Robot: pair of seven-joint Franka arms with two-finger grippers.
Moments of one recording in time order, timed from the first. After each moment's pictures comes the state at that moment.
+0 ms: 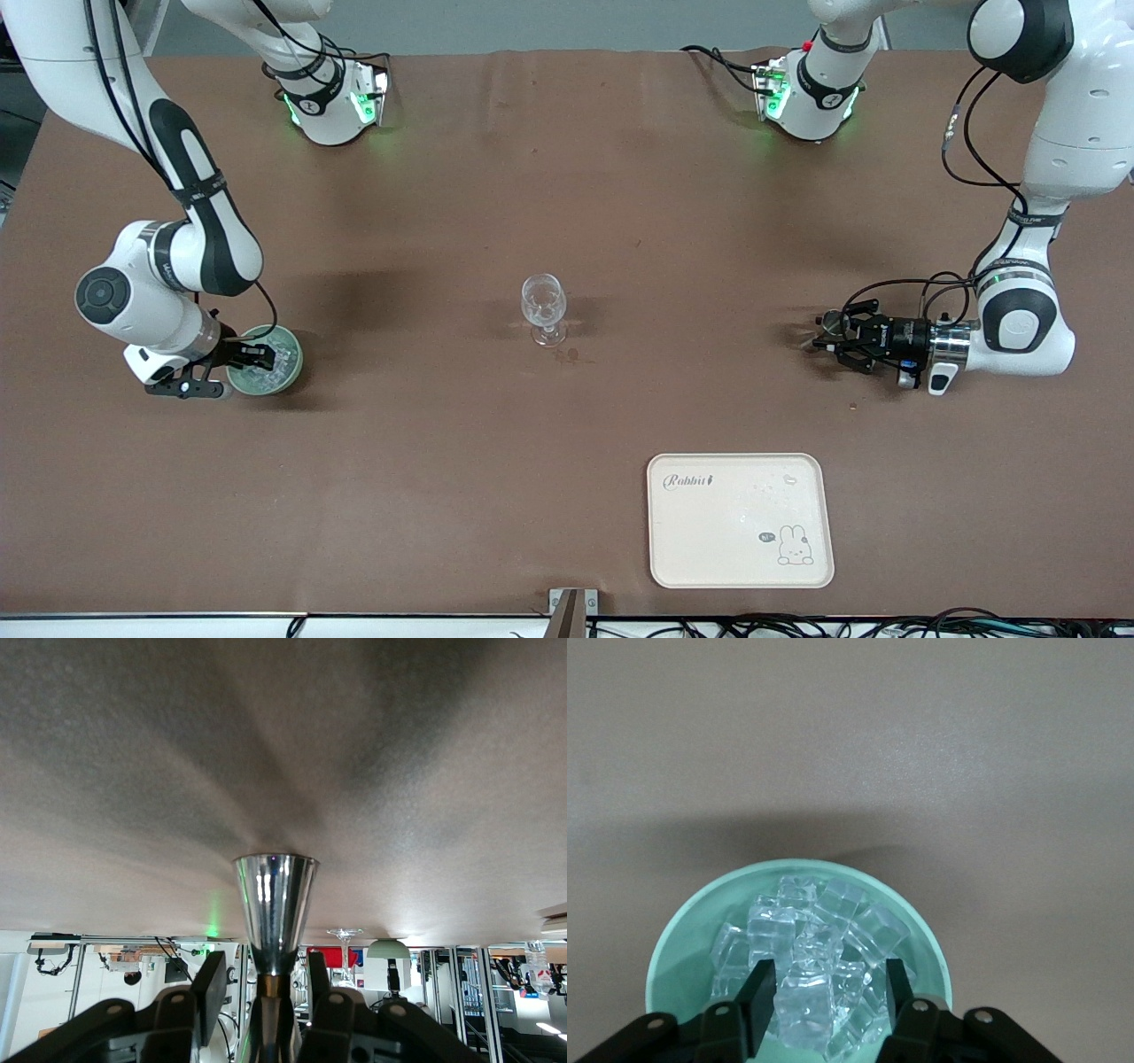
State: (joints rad) left arm 0.33 0.78 -0.08 -1.76 -0.85 1.68 -0.54; right arm -0.04 0.43 -0.05 -2.07 0.00 2.48 -0.03
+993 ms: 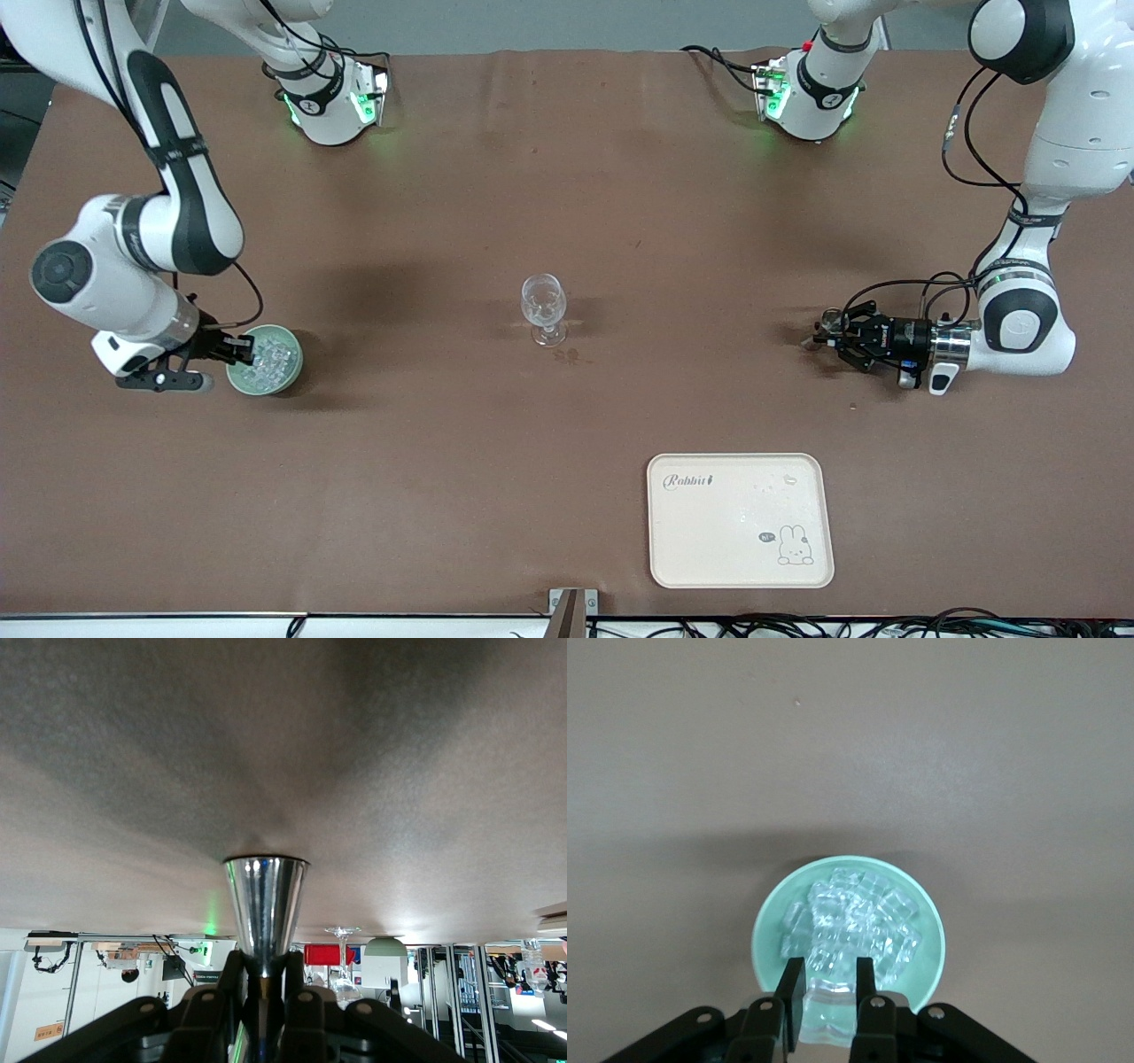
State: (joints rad) left arm 0.34 0.78 -0.08 -1.76 -0.86 1.68 -0.54; right arm -0.02 0.25 -0.04 -2.03 0.00 2.30 -0.03
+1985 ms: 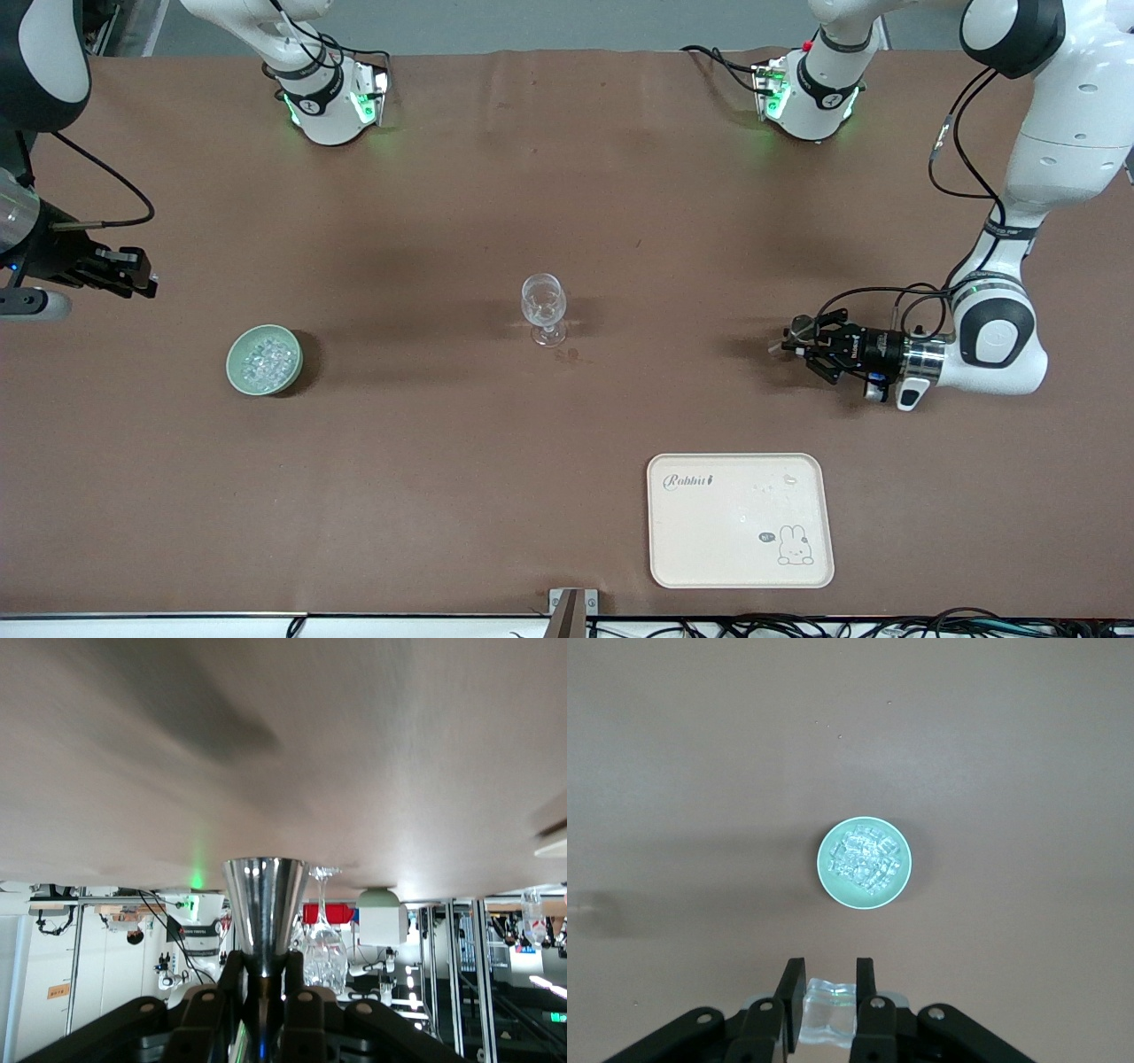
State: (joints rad) left arm 0.32 0.78 -0.22 -1.71 -0.93 1.66 -0.64; right arm 0.00 0.07 -0.02 -1.63 0.00 1.68 -0.03
